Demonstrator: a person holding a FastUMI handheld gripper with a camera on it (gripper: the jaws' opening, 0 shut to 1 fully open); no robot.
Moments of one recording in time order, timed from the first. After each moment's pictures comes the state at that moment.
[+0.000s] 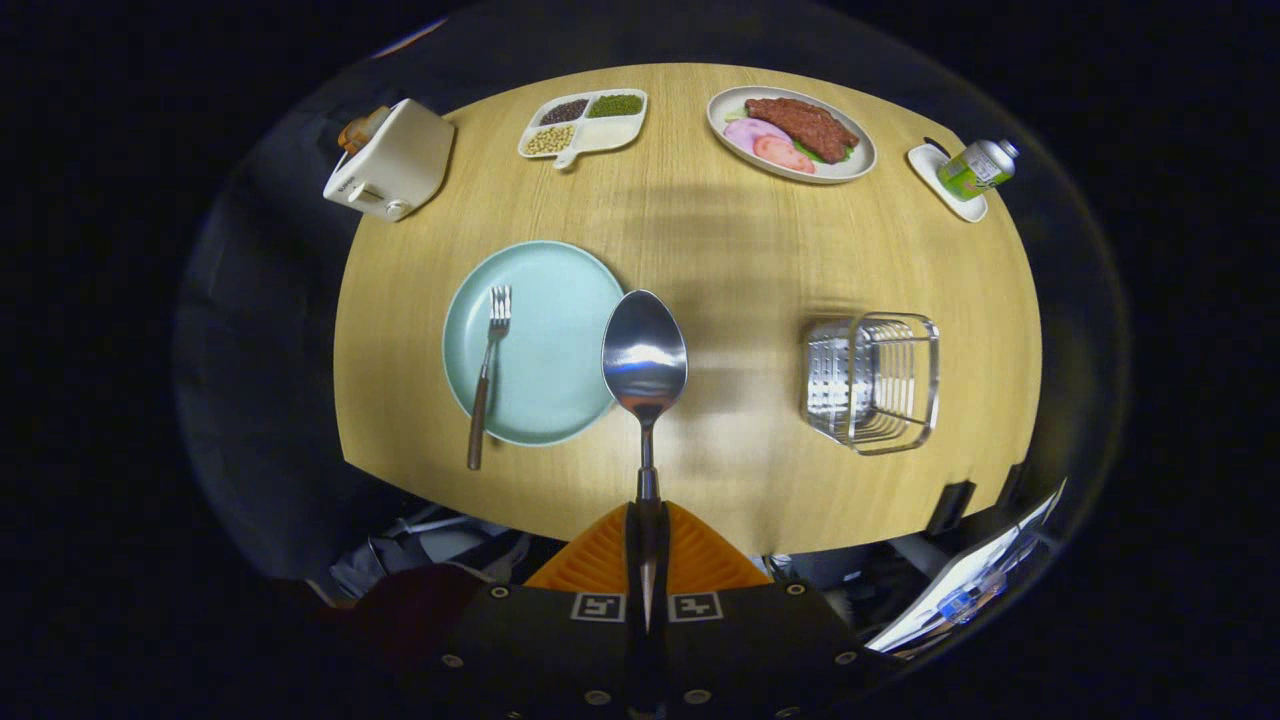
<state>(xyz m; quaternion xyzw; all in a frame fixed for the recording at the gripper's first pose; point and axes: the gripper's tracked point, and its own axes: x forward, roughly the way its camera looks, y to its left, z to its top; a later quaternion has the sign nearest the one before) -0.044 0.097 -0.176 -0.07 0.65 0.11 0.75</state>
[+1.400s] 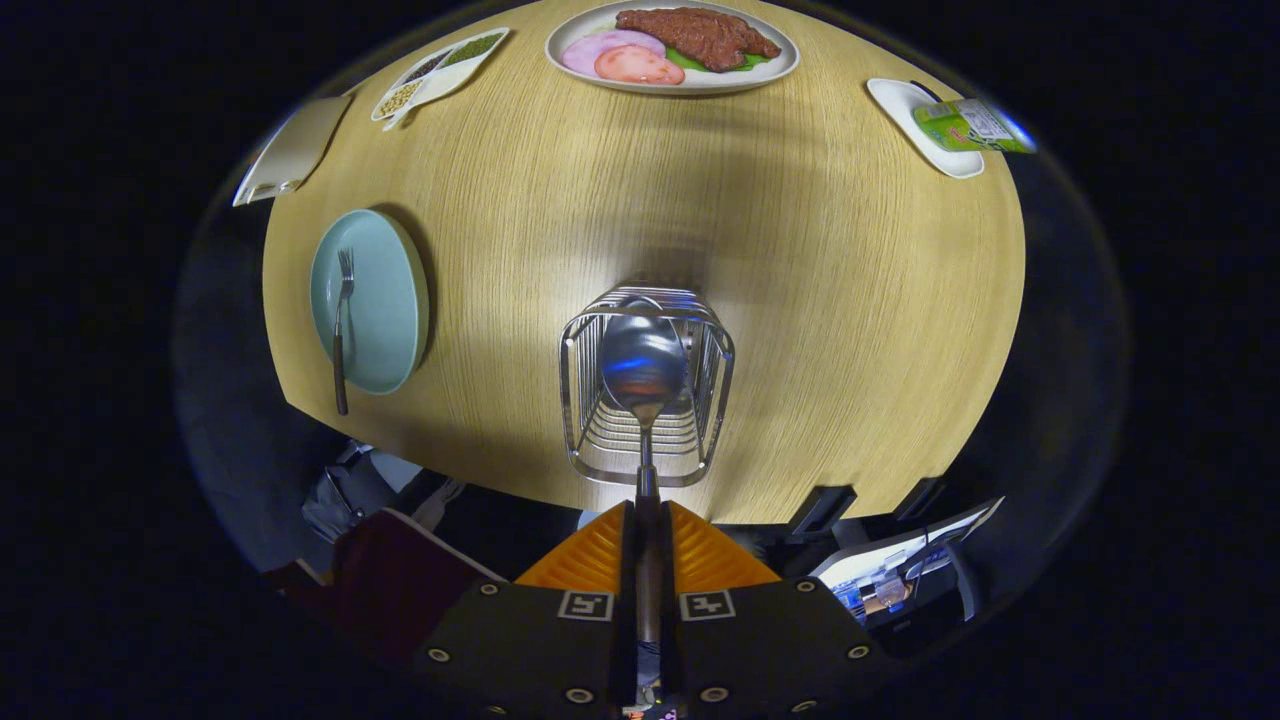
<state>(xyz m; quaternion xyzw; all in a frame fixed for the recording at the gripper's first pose) 0.014 -0.026 -0.196 -0.12 0.77 0.09 0.62</state>
